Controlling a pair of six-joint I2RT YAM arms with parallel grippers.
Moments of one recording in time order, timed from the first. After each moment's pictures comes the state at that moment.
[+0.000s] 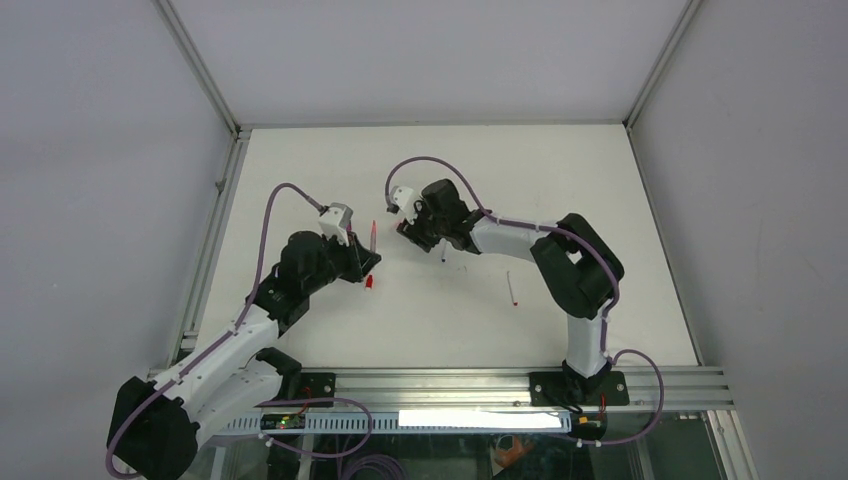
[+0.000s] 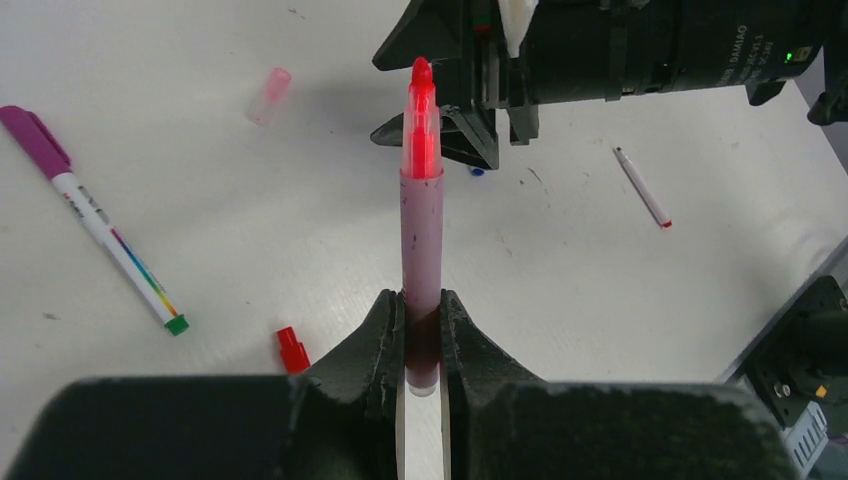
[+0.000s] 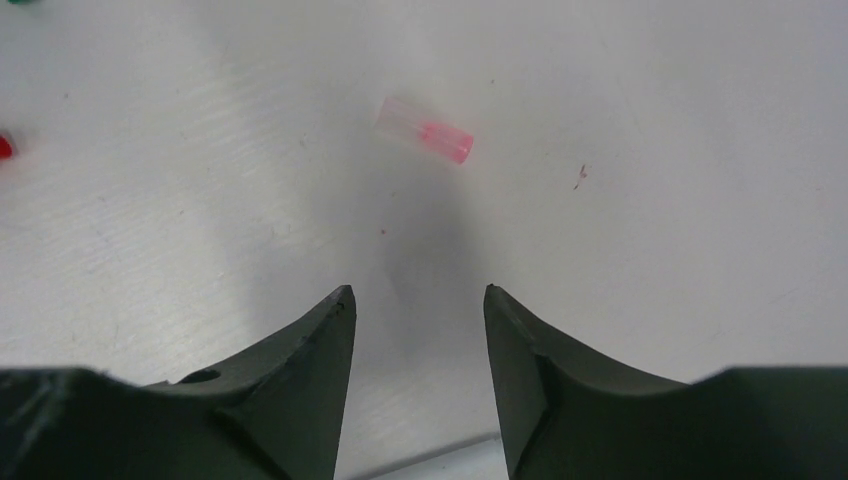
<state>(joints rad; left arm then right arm) -0.50 0.88 0.46 0.03 0.13 -0.37 0.75 1.92 1.19 -0.02 -0.16 -0.42</state>
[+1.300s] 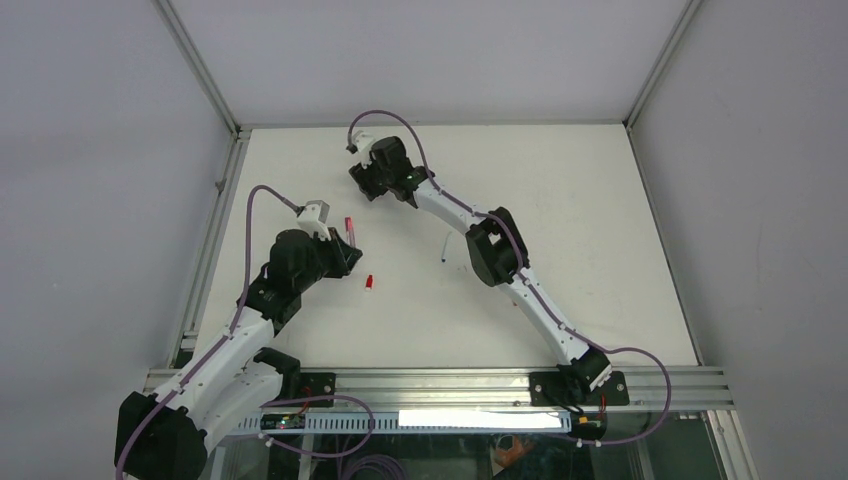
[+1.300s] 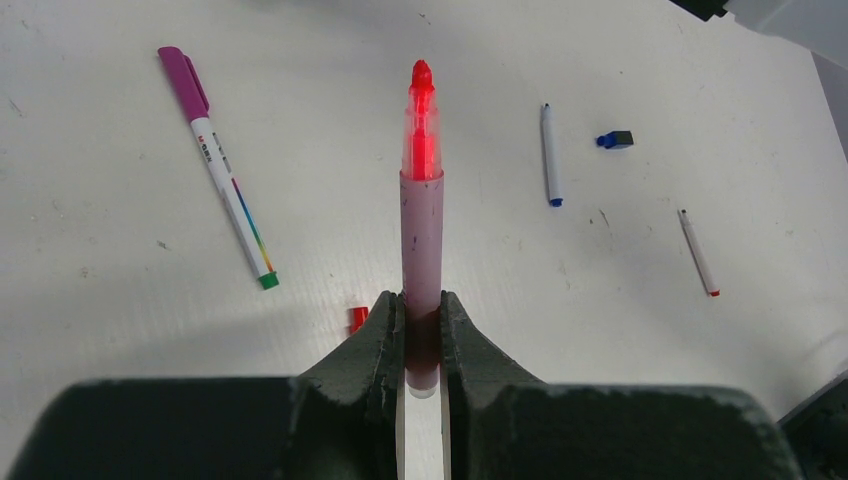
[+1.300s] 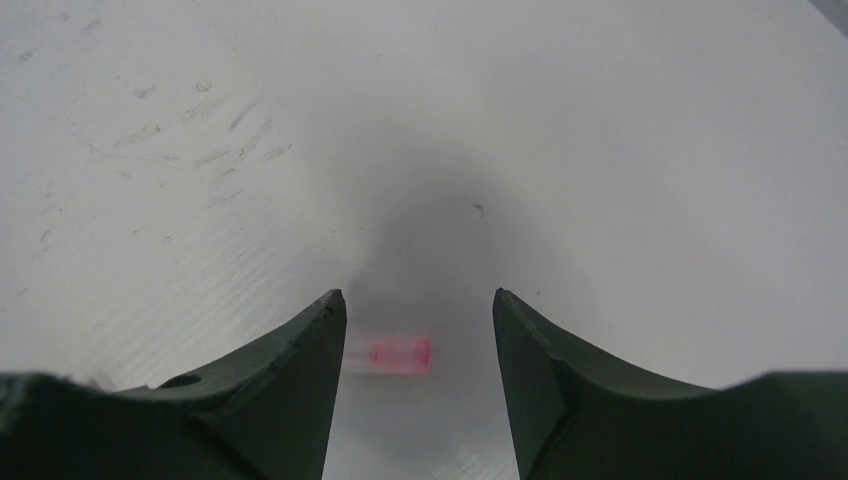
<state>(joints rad) -0.38 0.83 0.46 -0.07 0.04 -0.45 0.74 2.76 2.49 -0.27 -0.09 -0.15</state>
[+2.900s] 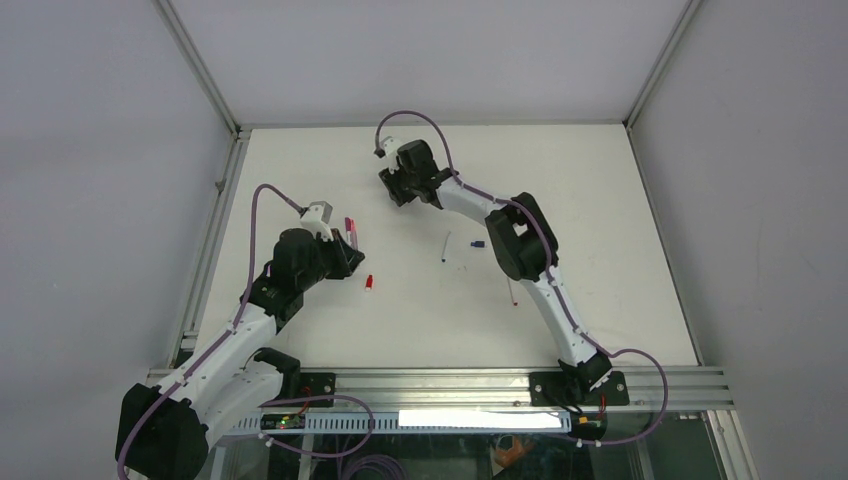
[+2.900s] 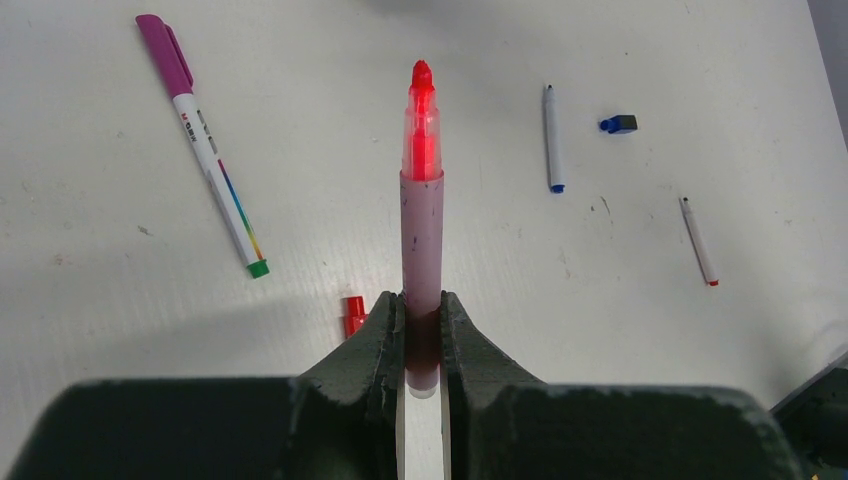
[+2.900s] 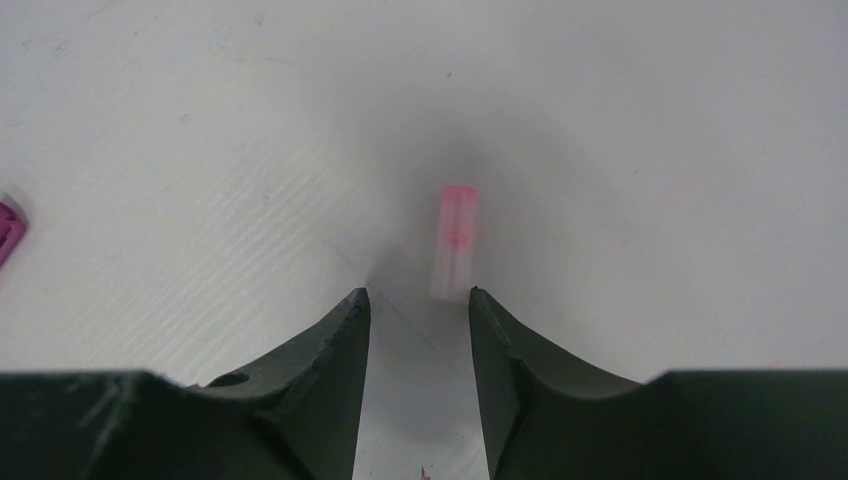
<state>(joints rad) -0.38 0.86 0.46 -0.07 0.07 -0.47 0.67 2.45 1.96 -0.18 -0.09 -0.12</state>
